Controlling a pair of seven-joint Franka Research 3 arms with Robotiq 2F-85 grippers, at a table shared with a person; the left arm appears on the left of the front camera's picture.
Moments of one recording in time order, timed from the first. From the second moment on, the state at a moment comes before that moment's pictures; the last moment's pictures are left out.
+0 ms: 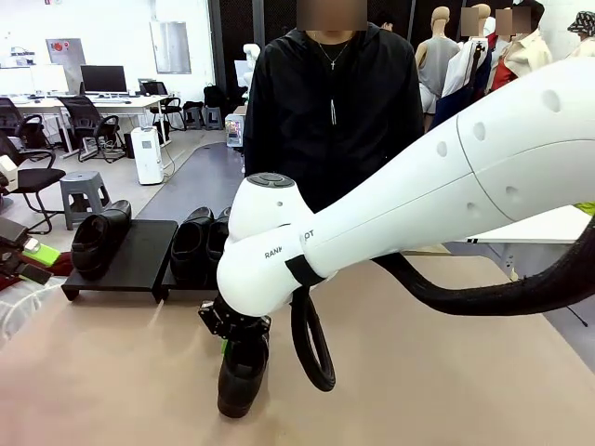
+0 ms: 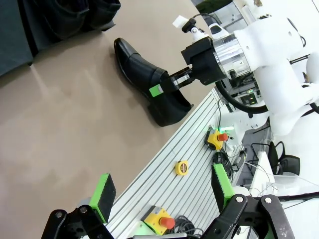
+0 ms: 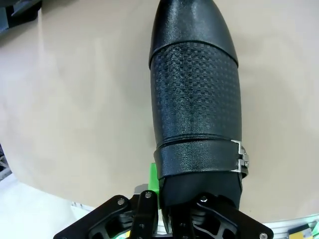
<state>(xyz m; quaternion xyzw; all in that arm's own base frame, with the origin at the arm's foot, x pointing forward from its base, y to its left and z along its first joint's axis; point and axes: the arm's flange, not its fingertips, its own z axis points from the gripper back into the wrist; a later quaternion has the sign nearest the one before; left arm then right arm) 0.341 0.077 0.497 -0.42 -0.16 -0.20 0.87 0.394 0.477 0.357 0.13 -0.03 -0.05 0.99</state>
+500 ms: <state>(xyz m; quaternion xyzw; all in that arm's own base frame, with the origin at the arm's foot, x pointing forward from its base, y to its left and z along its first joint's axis) 0.341 0.076 0.497 -0.42 -0.16 -0.20 0.87 0.389 0.484 0.365 0.12 -0.02 -0.05 0.99</state>
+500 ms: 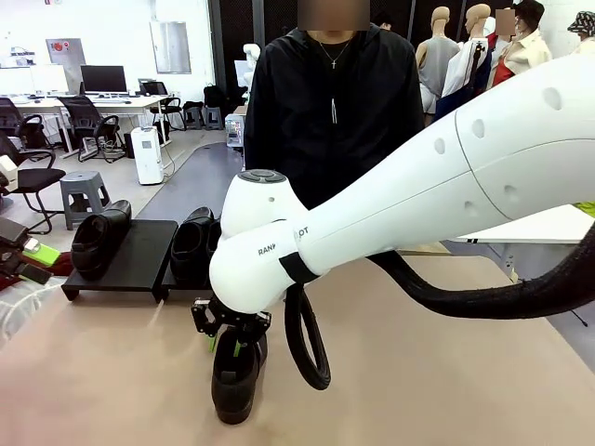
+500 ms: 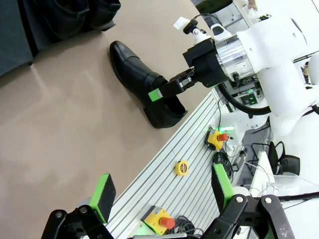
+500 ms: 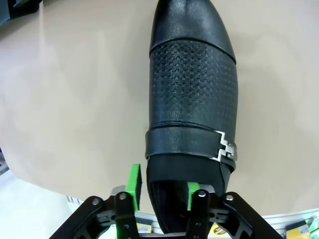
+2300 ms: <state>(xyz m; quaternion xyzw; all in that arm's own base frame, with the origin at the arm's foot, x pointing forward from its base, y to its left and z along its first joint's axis) 0.341 0.077 0.497 -0.42 -0.16 -0.20 0.87 0.287 -0.018 0.550 0.25 -0.19 0.05 0.95</state>
